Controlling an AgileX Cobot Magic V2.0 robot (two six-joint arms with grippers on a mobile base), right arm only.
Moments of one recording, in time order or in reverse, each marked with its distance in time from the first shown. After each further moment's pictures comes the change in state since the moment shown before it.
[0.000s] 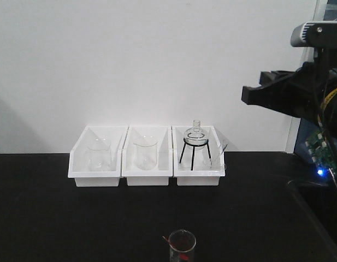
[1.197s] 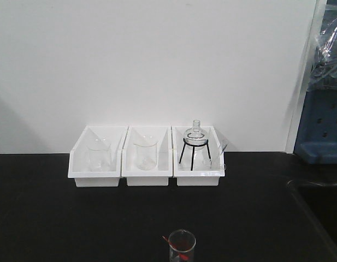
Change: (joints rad) arm -0.040 -1.127 0.911 0.748 0.217 -0.582
